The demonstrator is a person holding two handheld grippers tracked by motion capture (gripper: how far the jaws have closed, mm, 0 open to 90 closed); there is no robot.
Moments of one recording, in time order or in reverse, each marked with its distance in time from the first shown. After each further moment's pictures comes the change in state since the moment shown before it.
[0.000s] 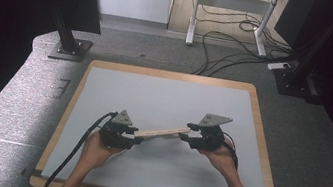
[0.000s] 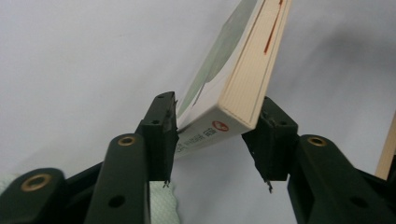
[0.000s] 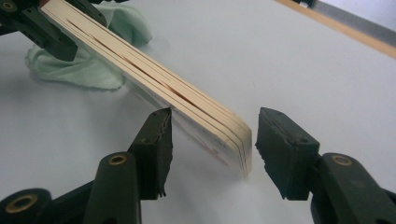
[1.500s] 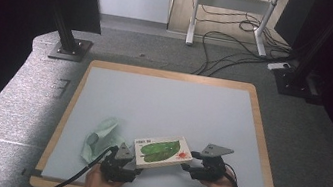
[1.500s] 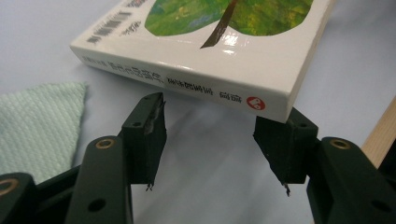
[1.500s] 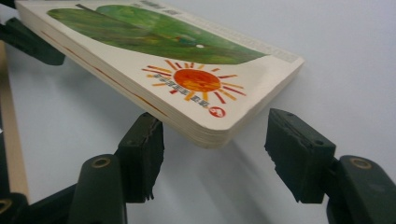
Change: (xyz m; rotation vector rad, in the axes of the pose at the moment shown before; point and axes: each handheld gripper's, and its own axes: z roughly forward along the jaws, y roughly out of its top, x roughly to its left) left arm -0.061 -0.069 0.030 0.047 0.089 -0.090; right arm 0.042 -0.079 -0.007 0.061 -0.004 0.091
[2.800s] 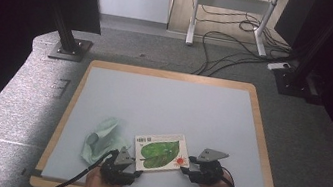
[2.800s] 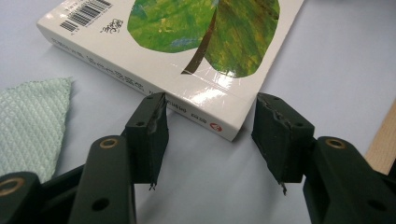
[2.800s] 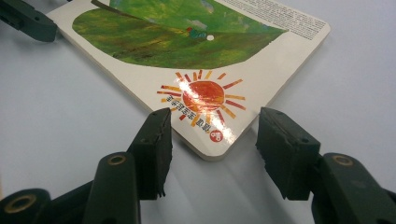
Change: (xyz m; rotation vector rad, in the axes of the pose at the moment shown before) left arm 0.003 -0.010 0.007 -0.026 -0.015 0.061; right arm 0.000 -0.014 0.012 0.047 -0.017 -0.043
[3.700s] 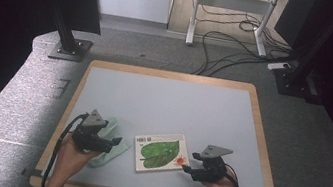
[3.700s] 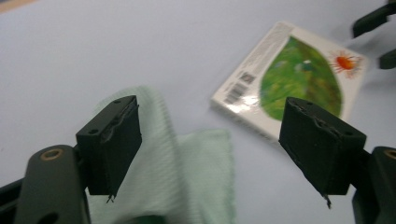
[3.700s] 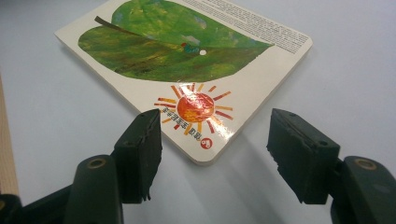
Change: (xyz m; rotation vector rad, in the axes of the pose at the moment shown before) left arm 0.089 0.039 -0.082 -0.080 0.107 -0.089; right arm -0.006 0.009 -0.011 -0.005 0.012 0.022
